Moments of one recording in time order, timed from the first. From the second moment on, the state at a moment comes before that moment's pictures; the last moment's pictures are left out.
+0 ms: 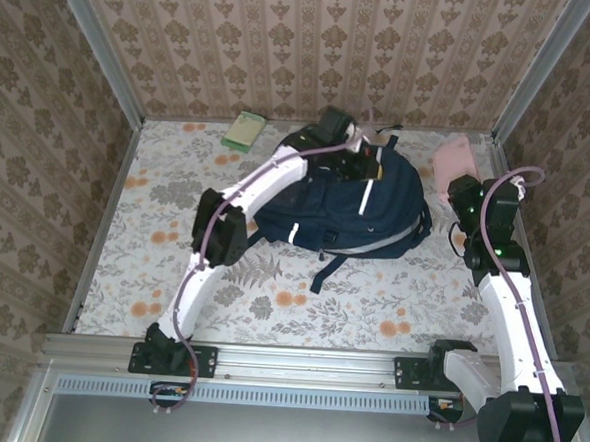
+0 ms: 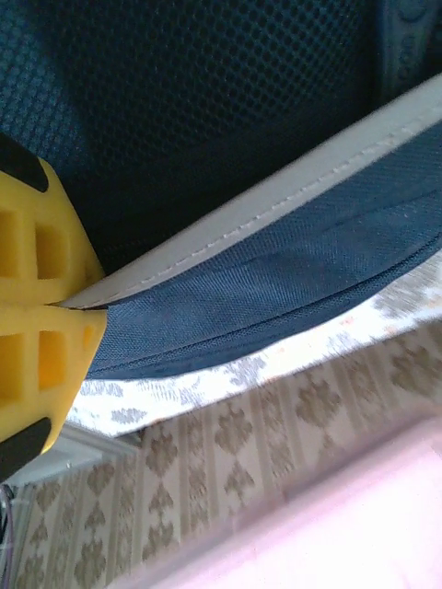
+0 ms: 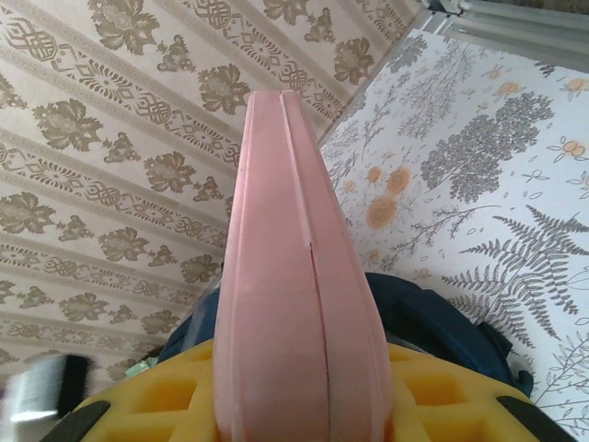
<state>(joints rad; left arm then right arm) -0.71 2.35 2.32 -0.65 0.68 -0.60 -0.08 0.95 0.86 -0.30 0.10 0.89</state>
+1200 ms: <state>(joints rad) -0.55 2.15 2.30 -0.79 0.88 -0.62 0.21 1.42 0.68 0.35 -0.60 0.97</state>
